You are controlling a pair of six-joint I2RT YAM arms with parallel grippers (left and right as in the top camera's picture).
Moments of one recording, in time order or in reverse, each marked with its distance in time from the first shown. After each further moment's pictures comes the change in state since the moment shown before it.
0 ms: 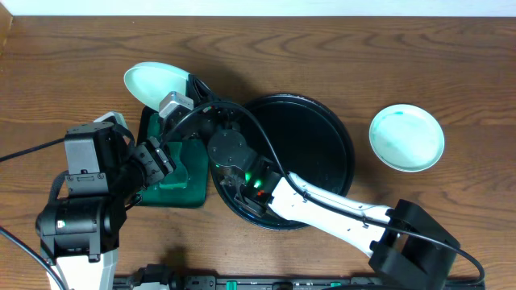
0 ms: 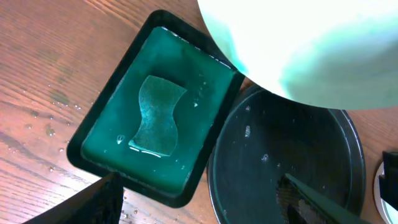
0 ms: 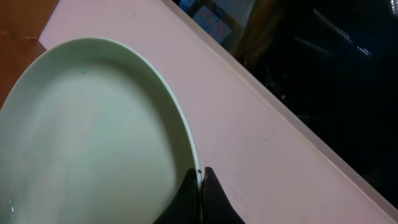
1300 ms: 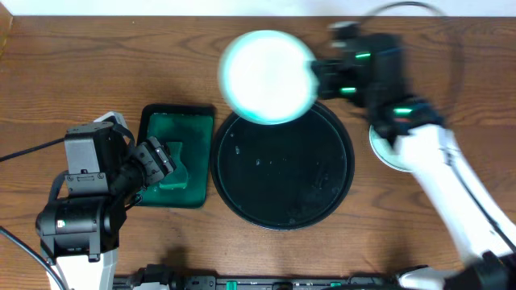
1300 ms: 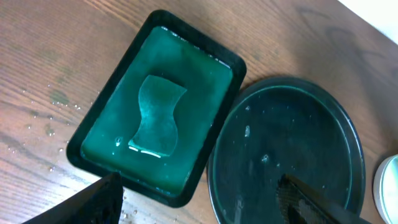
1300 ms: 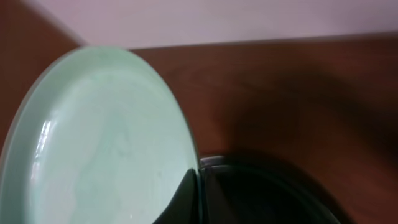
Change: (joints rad) left arm 0.000 0.001 0.001 0.000 0.000 0.000; right arm -0.802 -0.337 0.013 -1.040 -0.932 1.118
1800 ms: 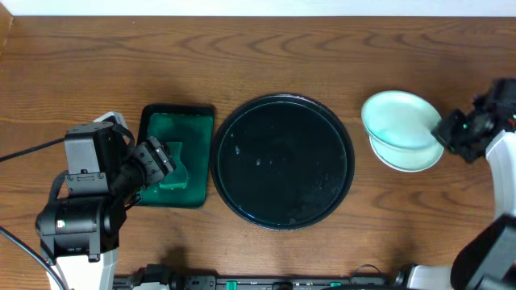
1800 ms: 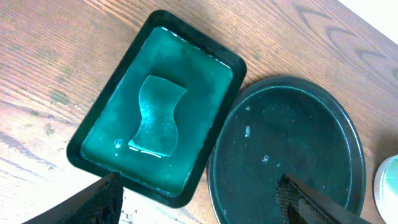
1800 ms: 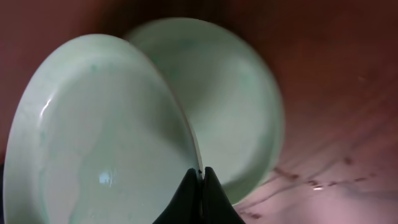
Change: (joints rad) left arm 0.000 0.000 0.000 0.000 0.000 0.000; right arm -0.647 0.104 -0.140 -0.403 0.144 0.025
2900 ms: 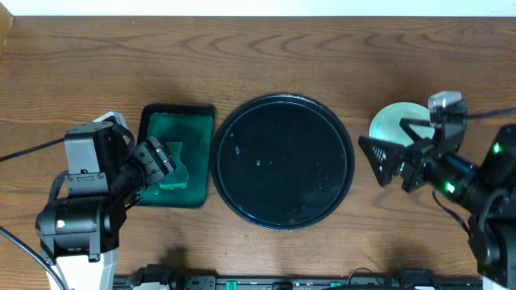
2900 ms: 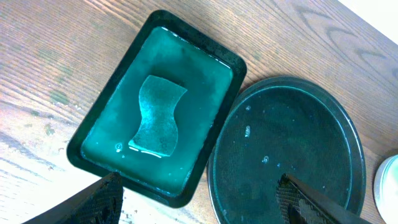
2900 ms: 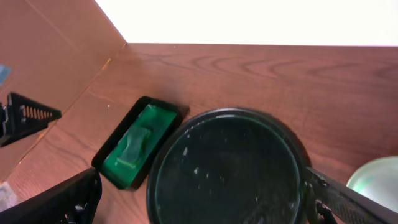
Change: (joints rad) left arm 0.000 0.000 0.000 0.000 0.000 0.000; right arm 0.401 -0.743 0.052 -0.086 -0.450 -0.299
